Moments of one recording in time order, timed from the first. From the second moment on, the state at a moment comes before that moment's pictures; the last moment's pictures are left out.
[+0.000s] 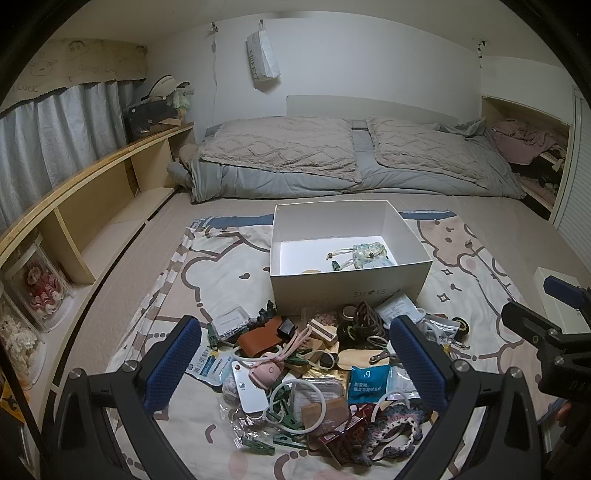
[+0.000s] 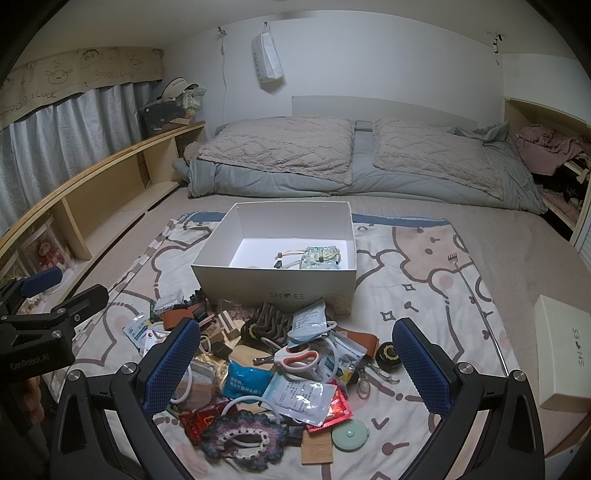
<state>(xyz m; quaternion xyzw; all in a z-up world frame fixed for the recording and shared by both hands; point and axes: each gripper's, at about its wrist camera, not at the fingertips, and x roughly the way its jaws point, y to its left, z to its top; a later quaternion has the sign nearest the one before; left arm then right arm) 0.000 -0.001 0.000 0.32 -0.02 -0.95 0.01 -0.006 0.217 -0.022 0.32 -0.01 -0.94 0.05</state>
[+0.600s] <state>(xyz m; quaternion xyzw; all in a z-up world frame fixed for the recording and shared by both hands) -0.006 -0.045 -0.007 0.32 -0.01 -0.95 0.04 -0.008 0.252 -0.027 0.33 -0.02 -0.94 0.02</state>
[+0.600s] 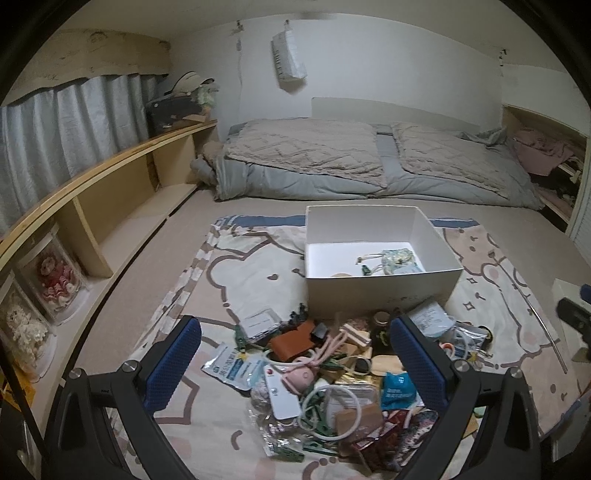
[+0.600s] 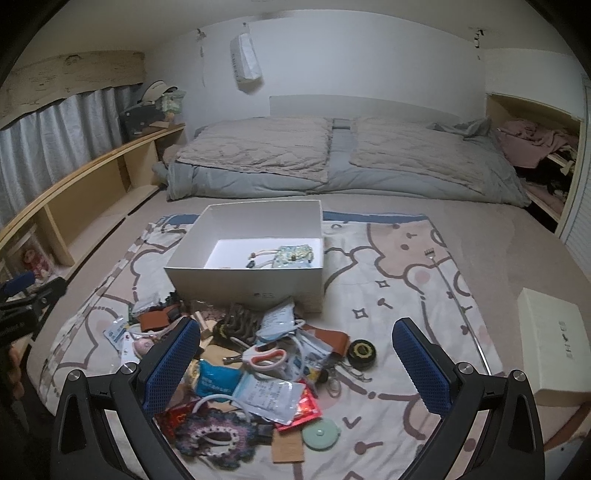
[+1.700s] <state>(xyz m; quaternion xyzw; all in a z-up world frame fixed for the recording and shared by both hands) 0.020 -0.130 -0.027 0.33 0.00 -0.94 0.09 0.018 0.310 -0.042 0.35 -0.01 -0.94 -0.02</state>
